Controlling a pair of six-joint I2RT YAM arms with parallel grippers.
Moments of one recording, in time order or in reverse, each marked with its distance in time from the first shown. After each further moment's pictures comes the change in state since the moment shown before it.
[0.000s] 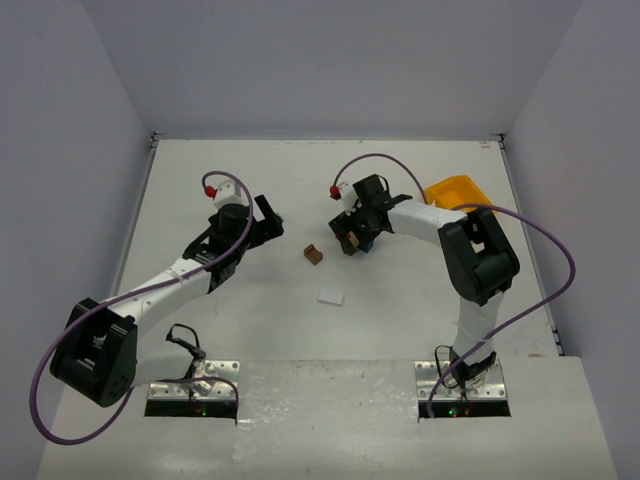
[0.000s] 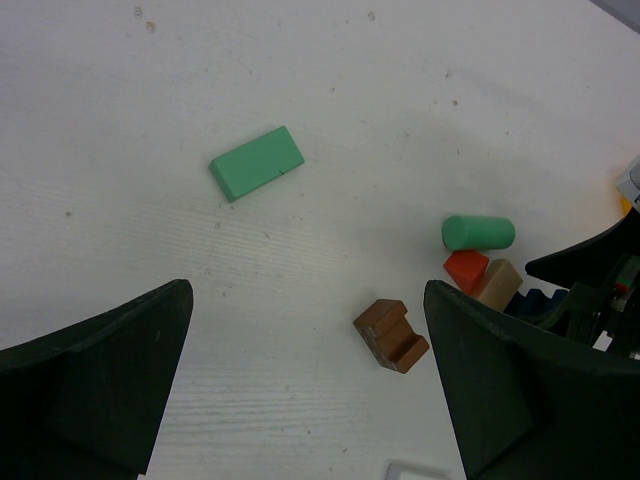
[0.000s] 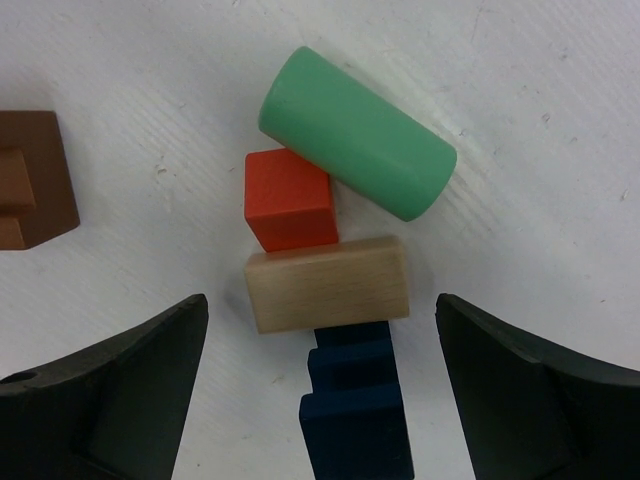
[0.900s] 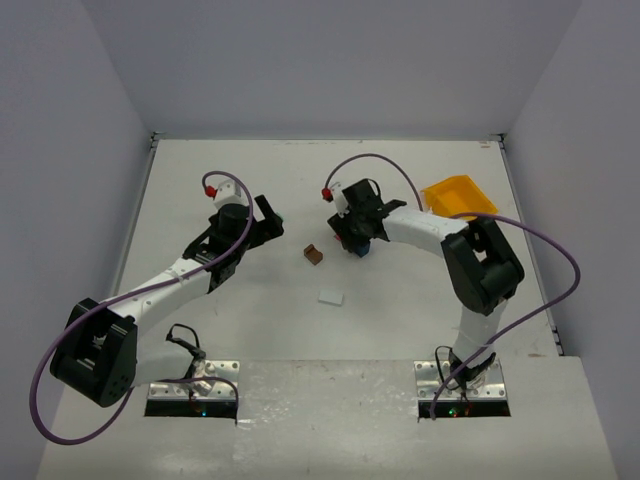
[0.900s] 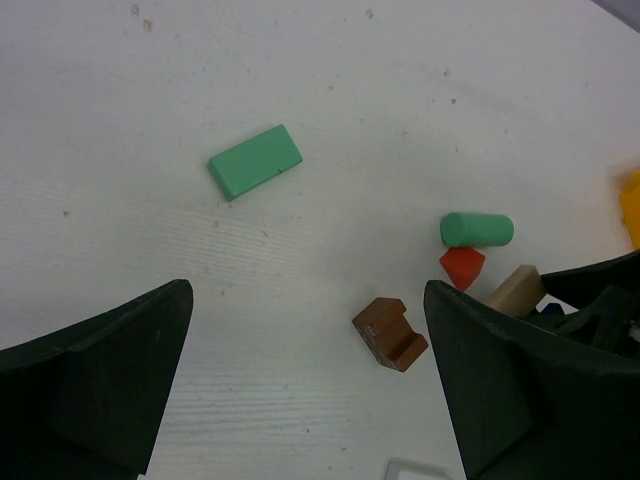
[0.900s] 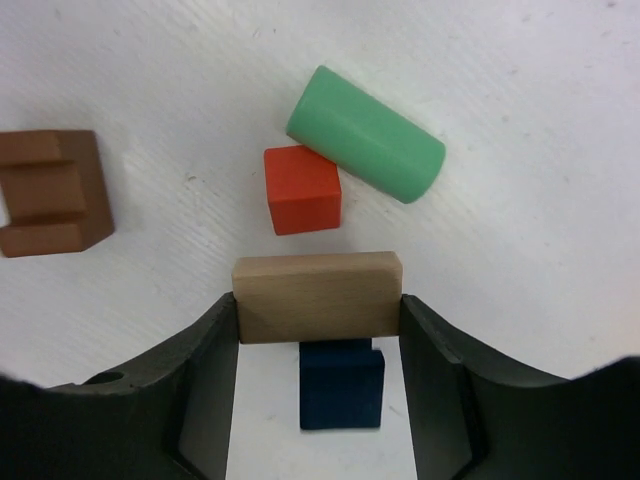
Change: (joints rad) left arm 0.000 0.000 0.000 -0.001 0.005 0.000; right arm 0.086 -0.068 -0.033 0.017 0.160 0.036
